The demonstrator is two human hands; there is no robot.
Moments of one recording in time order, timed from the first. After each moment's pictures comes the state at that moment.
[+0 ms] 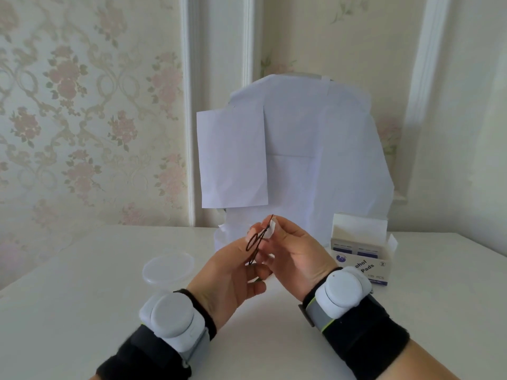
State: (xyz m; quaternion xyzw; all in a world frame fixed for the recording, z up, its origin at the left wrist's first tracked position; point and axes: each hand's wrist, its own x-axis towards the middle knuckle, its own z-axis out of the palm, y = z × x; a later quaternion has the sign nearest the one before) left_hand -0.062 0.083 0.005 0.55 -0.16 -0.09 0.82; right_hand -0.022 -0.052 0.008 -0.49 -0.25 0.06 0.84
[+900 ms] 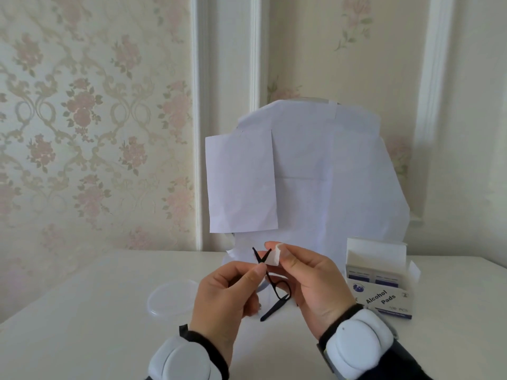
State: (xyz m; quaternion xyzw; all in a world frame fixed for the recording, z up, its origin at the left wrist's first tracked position) left_hand -0.055 0.086 -0.003 0.60 -0.08 0.16 0.78; right_hand -0.027 -0.050 0.012 -0.59 -0.18 -0.08 0.78
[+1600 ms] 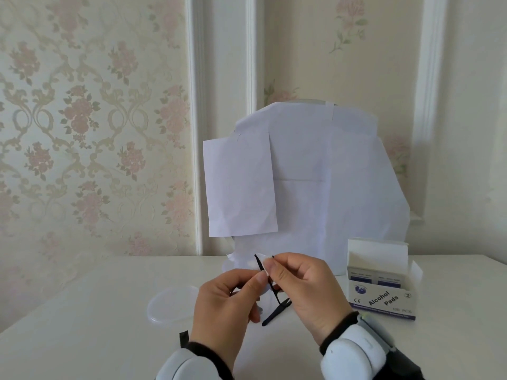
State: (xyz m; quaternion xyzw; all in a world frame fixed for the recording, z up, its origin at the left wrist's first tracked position) left_hand -0.061 0.083 0.000 0.65 -0.09 0.22 0.73; right_hand -0.030 -0.047 0.010 -0.73 -0.21 -0.17 0.63
